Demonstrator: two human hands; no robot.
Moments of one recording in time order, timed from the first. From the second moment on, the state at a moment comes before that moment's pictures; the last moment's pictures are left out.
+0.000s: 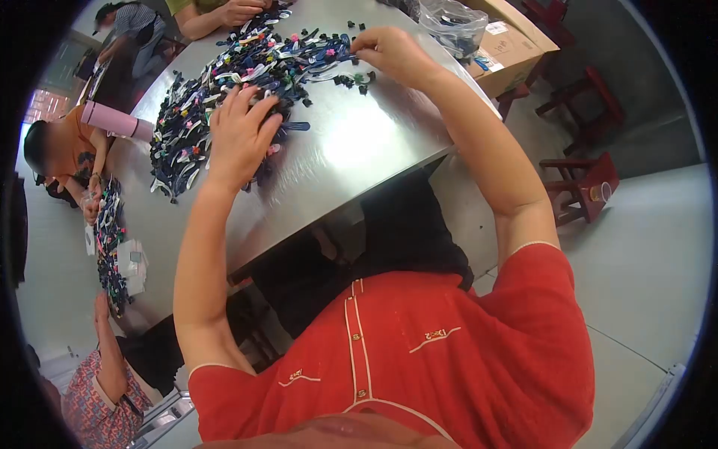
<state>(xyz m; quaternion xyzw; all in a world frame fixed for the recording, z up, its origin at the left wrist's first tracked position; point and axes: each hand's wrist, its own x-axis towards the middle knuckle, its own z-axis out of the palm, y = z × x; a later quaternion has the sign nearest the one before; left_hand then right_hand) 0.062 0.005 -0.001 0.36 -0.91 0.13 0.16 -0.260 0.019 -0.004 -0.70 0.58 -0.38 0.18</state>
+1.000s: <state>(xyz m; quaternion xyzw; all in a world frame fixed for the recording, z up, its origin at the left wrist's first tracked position) 0.015 0.015 -0.026 0.39 -0.90 0.02 0.19 -0.220 0.003 -0.003 -0.74 0.65 -0.16 0.07</state>
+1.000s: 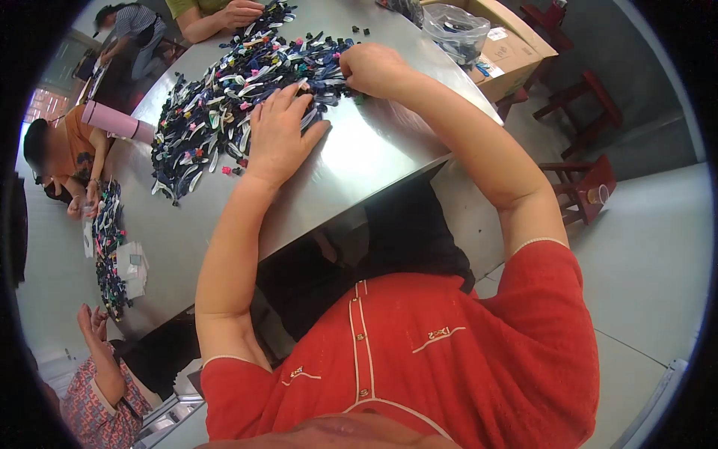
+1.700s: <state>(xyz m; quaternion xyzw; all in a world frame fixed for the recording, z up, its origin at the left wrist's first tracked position) 0.026 0.020 -0.020 0.32 -0.93 0.01 0.18 -0.289 -0.022 0.000 -0.71 0.66 -0.23 -0.05</state>
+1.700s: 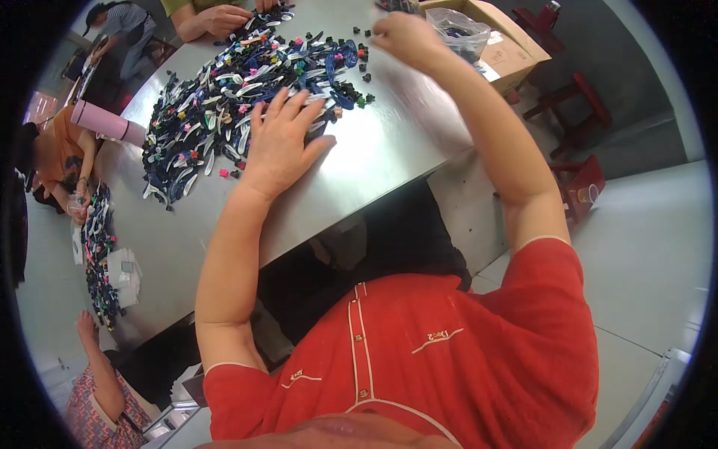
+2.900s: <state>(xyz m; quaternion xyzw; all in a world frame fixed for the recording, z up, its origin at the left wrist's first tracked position) 0.029 0.022 -0.019 0.38 -0.90 0.01 0.23 -0.248 0.012 -0.008 -0.69 0.58 -0.35 0.26</state>
